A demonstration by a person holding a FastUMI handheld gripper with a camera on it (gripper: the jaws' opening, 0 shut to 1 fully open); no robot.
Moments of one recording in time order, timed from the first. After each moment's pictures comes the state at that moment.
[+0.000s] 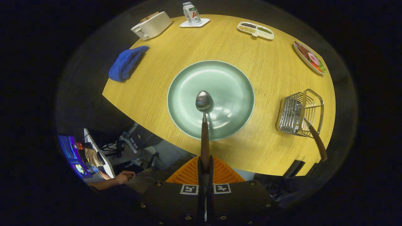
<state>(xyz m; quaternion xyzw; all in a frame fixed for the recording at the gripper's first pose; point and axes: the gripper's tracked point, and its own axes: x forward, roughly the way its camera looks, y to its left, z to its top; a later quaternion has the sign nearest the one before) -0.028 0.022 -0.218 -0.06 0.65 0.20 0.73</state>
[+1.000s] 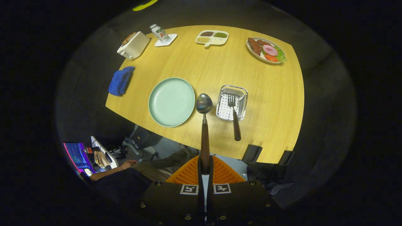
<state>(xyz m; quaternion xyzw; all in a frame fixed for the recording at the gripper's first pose) -0.015 -0.137 -0.120 -0.01 0.65 0.15 0.74</state>
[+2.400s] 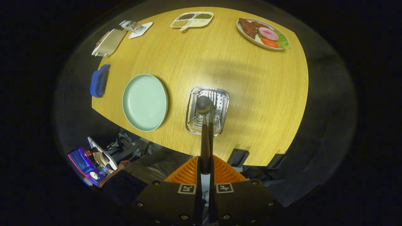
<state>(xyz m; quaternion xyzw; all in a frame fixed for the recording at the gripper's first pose) 0.049 -0.162 -0.160 -0.02 0.73 0.12 0.67</state>
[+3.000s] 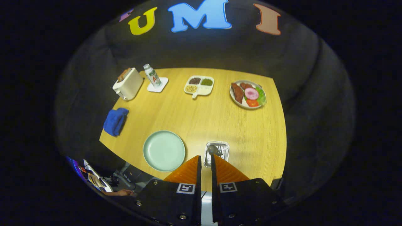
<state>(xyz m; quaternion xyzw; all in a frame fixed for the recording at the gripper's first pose) 0.077 -0.110 -0.038 0.01 0.41 0.11 0.91</state>
